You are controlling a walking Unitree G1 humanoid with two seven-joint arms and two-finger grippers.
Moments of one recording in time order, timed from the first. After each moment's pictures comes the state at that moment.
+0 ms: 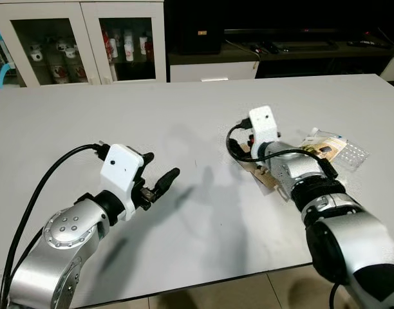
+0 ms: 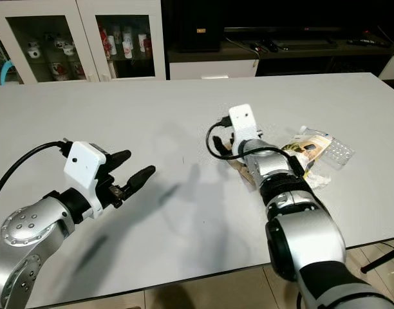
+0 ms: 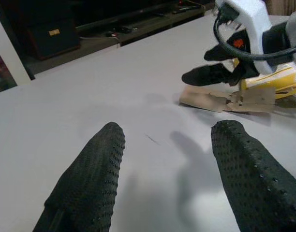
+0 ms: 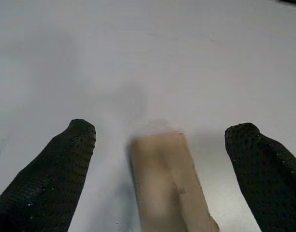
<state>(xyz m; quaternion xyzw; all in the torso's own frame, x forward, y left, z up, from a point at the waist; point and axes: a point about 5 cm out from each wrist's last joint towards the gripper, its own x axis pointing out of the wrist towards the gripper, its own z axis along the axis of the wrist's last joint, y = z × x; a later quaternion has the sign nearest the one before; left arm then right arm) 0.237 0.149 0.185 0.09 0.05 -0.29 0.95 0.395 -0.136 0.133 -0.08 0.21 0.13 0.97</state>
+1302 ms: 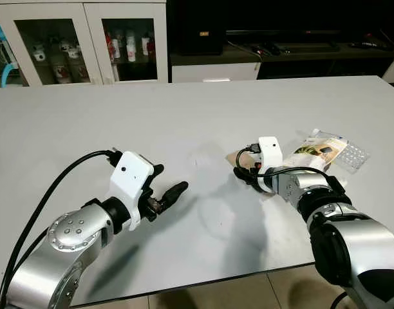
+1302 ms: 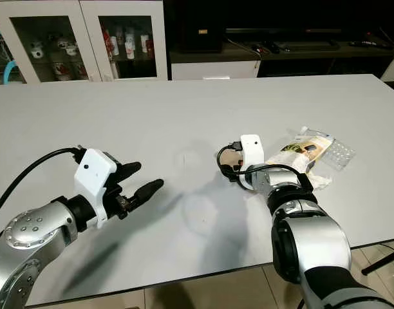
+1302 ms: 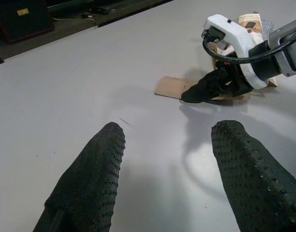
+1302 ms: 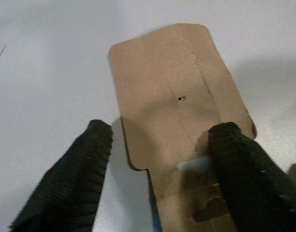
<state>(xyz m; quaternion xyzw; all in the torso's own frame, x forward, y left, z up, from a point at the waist) 0.229 0.140 0.178 0.09 0.09 -0.33 0.94 0.370 -0.149 0.088 0.04 0.34 0.15 0.93</state>
